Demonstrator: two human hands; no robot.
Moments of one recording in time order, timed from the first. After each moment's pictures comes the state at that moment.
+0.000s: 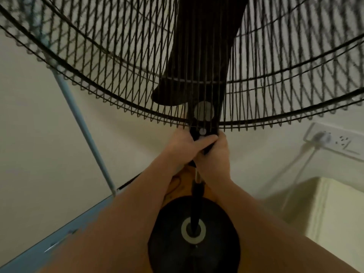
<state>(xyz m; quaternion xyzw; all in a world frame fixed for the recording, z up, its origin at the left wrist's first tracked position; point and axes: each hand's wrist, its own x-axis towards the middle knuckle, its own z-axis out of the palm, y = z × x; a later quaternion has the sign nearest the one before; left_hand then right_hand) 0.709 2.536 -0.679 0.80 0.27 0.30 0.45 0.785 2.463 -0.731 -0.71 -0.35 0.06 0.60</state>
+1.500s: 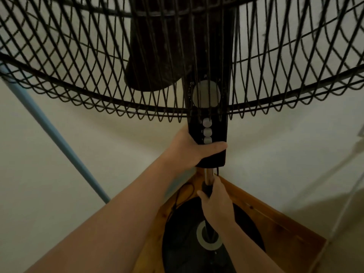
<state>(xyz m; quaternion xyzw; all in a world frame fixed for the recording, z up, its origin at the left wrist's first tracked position) 0.744 2.603 -0.706 0.77 0.20 0.23 0.56 0.806 2.519 -0.885 -0.81 -0.32 0.18 0.45</state>
